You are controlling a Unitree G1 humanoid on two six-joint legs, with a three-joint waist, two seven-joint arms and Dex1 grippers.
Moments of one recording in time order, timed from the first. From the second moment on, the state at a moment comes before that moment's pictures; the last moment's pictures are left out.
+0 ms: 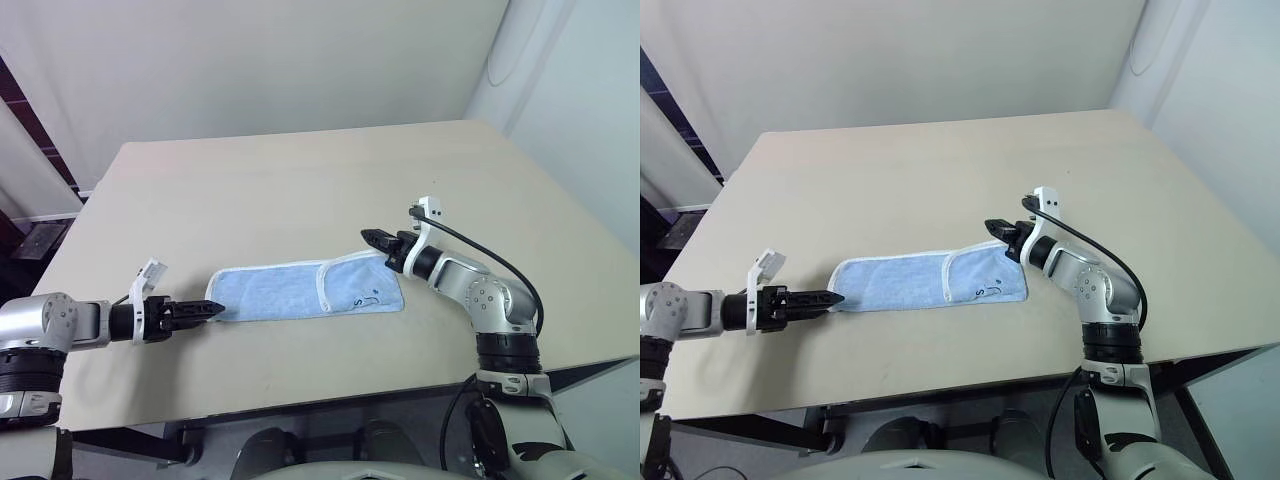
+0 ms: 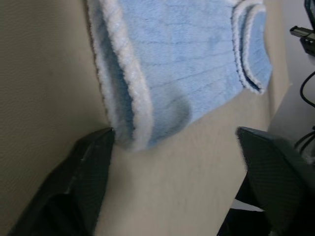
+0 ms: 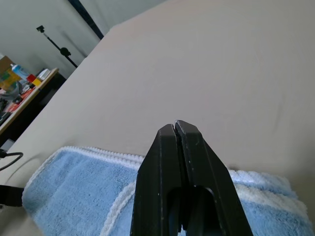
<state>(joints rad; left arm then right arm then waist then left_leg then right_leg) -0.35 0.82 0.11 0.32 -0.73 1.35 -1.01 -0.49 -0.23 -0.17 0.06 0.60 0.90 0.41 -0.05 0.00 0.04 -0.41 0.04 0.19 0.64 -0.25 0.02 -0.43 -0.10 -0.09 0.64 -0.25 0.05</state>
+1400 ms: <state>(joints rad) -0.78 0.65 -0.33 0.27 -0.48 0.91 -1.34 -0.25 -0.33 -0.29 -0.24 0.66 0.87 0.36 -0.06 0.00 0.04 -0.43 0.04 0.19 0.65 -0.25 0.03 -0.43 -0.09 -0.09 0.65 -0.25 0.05</state>
